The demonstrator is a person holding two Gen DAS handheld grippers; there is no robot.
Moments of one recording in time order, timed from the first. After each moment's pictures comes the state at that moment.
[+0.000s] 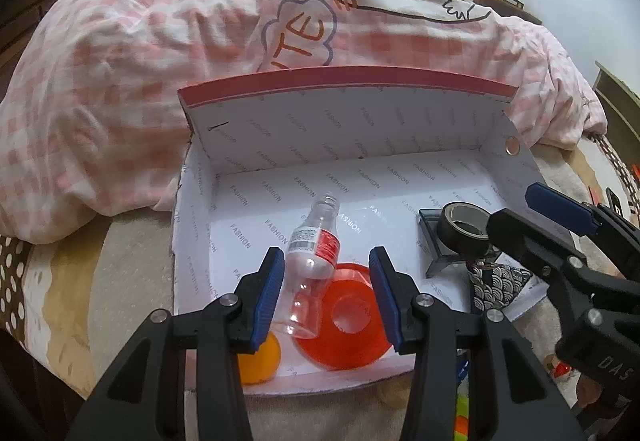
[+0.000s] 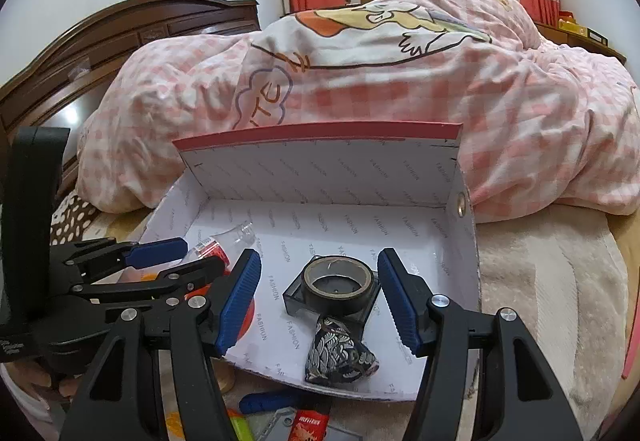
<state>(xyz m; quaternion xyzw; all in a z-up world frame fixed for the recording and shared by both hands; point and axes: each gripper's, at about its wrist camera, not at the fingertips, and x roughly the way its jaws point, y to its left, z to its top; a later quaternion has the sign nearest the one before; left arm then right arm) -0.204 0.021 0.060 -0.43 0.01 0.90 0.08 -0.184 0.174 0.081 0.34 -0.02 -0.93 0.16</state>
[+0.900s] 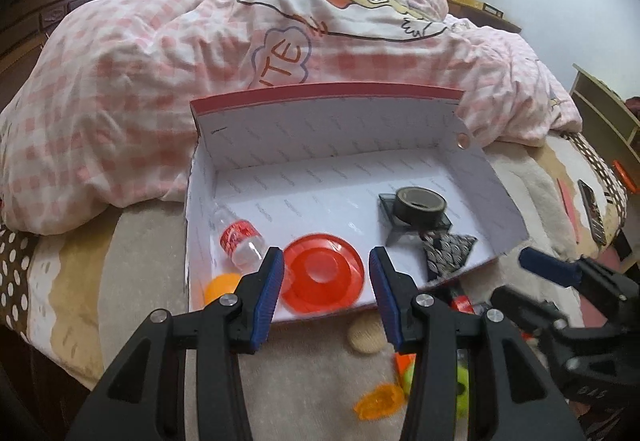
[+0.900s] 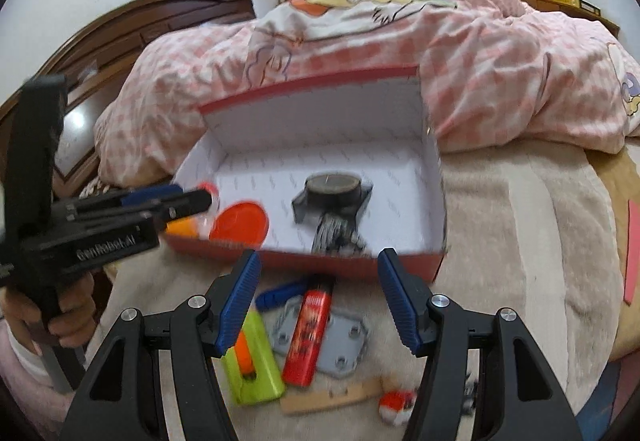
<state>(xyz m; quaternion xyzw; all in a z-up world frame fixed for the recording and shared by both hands) -0.152 0.023 0.084 -0.40 0.01 0.91 0.11 -0.114 0.201 0.070 0.37 -0.04 -0.91 0.17</state>
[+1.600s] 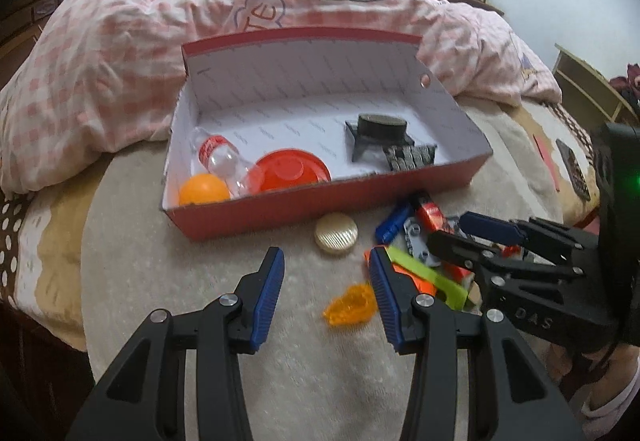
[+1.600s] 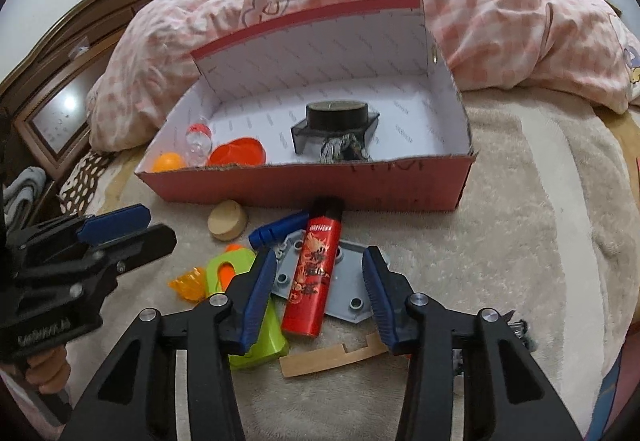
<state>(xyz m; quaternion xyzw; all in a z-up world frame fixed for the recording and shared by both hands) -0.089 0.029 0.052 -0.42 0.02 0.90 0.14 -0.103 0.191 0.027 0.42 -0.05 -0.89 0.16</state>
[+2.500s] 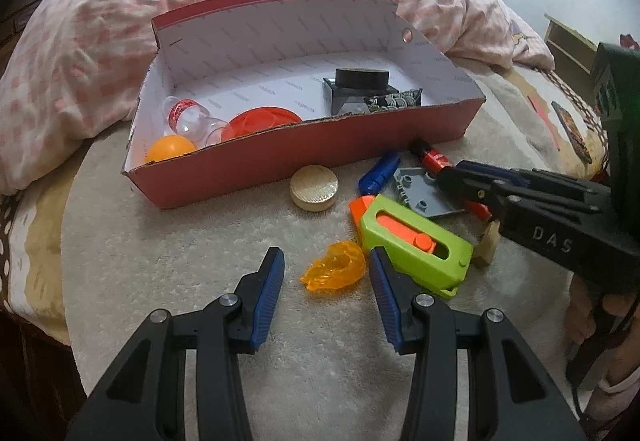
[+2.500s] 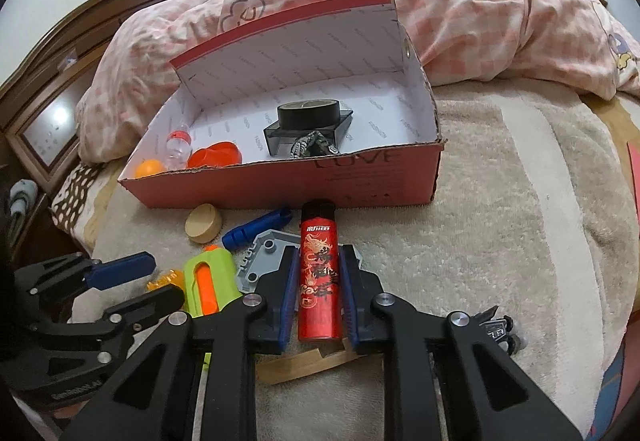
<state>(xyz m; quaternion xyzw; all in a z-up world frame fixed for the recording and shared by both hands) -0.079 0.043 0.023 -0.44 0.05 0.88 0.15 -0.103 0.205 0.021 0.41 -0.06 -0.90 0.14</state>
